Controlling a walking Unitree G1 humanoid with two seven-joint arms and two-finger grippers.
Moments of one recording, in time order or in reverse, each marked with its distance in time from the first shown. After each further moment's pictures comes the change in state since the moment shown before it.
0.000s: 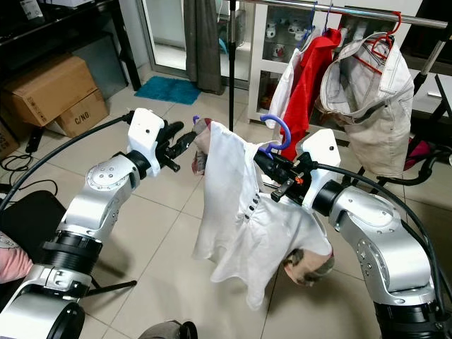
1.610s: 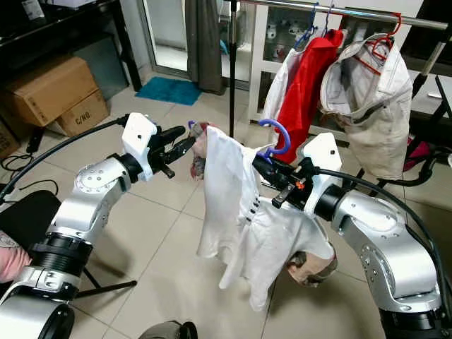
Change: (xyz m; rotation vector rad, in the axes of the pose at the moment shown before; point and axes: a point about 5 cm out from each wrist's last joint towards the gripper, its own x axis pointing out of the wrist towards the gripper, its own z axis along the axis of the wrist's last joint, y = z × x) left arm -0.010 0.006 -0.005 0.019 -0.030 -0.106; right arm -0.005 0.005 0.000 -0.004 0.004 0.037
